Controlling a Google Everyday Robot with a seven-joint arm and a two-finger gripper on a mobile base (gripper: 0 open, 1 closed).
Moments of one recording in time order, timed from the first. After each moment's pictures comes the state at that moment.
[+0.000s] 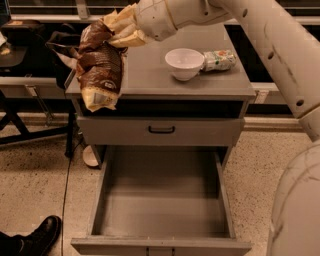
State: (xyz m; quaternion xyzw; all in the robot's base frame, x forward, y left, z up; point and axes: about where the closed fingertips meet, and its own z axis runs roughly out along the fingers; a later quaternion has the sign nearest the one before) arm 0.649 0.099 1.015 -0.75 0.37 0.16 0.53
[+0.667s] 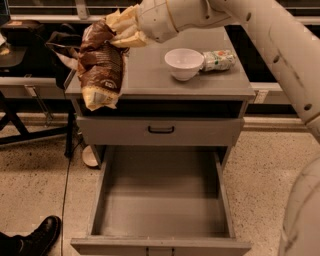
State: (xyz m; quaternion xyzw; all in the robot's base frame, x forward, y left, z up) arm 0.652 0.097 1.014 -0.74 0.37 0.15 0.54
